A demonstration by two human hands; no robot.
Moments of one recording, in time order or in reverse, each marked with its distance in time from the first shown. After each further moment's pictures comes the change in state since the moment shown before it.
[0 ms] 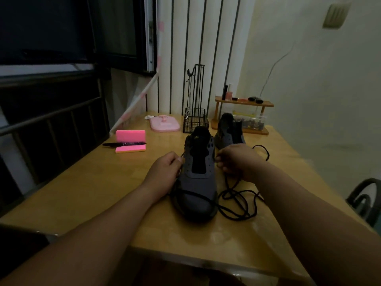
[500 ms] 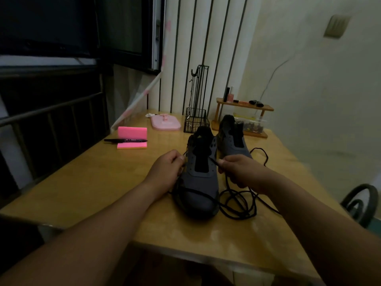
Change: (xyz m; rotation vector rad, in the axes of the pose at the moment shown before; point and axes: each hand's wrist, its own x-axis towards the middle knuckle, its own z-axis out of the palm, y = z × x) left_hand -0.006 0.005 -0.003 -0.026 0.001 -0.002; right_hand -0.027 0.012 -0.006 -0.400 -0.197 -0.116
